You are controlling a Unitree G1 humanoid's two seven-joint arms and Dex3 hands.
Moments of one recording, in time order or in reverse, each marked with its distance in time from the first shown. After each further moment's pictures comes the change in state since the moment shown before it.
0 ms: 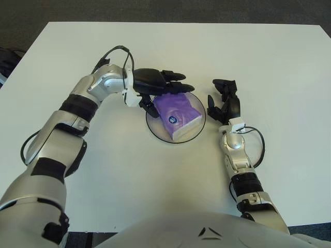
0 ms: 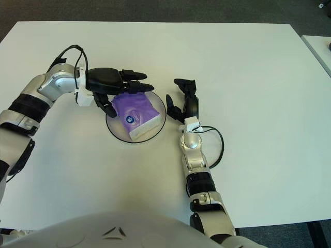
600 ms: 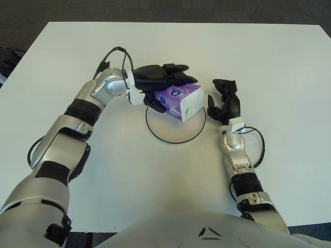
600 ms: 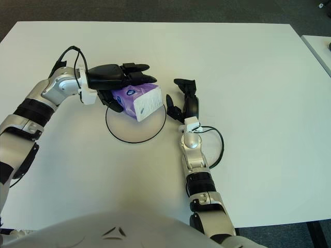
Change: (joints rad) left arm 0.059 -0.040 0.044 -0.019 -0.014 0.042 0.181; right arm 0.000 0.000 0.001 0.000 0.000 -0.001 -0.003
